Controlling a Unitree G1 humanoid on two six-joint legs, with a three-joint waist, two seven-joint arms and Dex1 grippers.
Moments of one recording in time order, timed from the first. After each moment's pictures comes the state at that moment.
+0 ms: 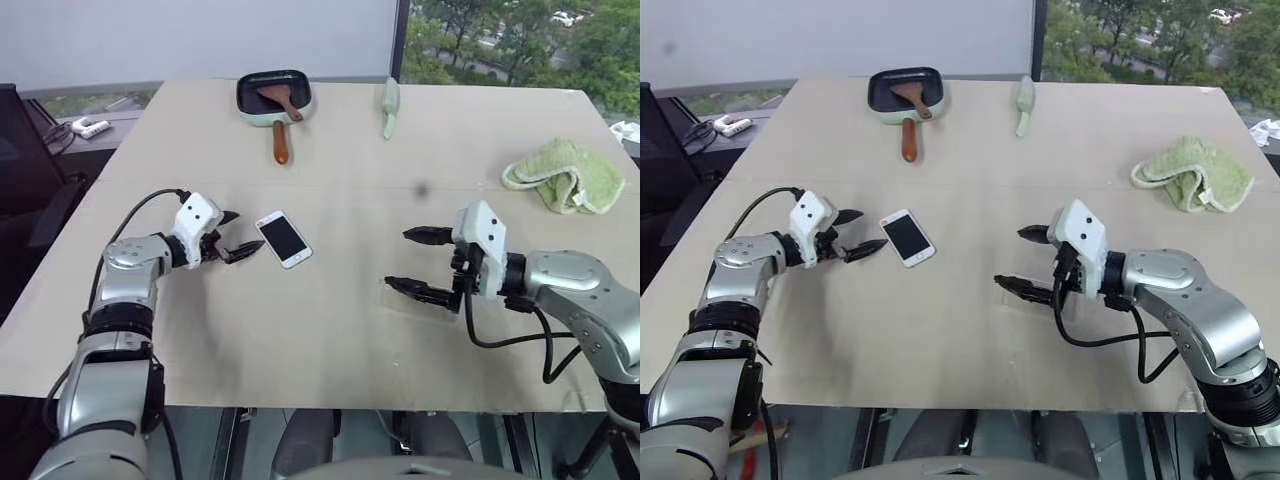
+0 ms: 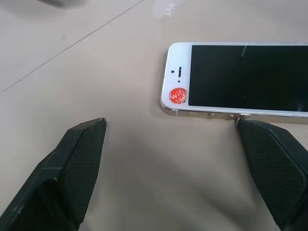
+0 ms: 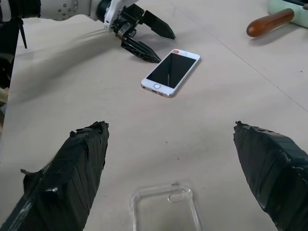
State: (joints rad) left arm -0.63 0.68 0.06 0.84 -0.11 -0.14 -1.10; right arm -0.33 -0.66 0.06 -0.59 0.56 0.78 0.77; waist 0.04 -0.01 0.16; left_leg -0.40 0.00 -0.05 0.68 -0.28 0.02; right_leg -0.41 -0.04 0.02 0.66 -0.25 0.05
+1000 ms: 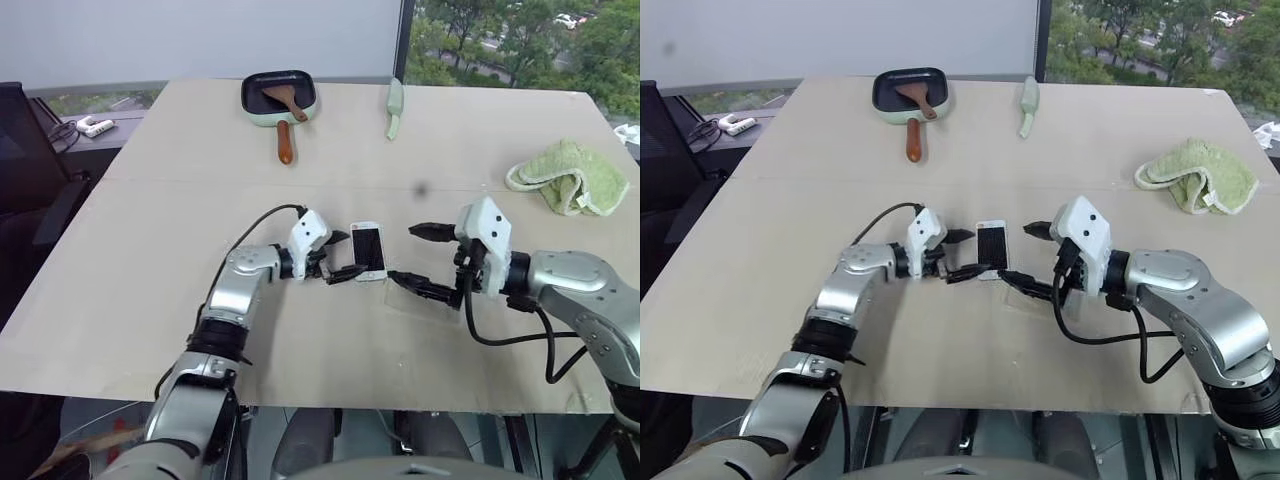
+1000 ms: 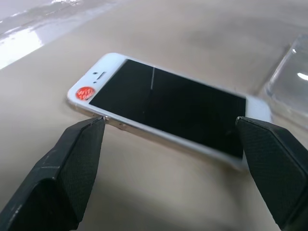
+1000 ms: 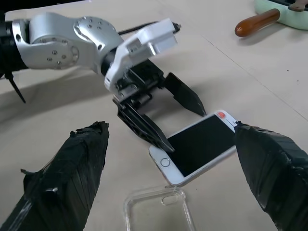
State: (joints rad) left arm -0.54 0.32 -0.12 0.37 -0.12 0.17 -1.02; right arm -0.33 -0.68 0.06 -0.62 0.60 0.81 0.69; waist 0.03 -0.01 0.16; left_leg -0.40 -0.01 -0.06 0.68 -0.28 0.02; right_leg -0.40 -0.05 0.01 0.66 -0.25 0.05
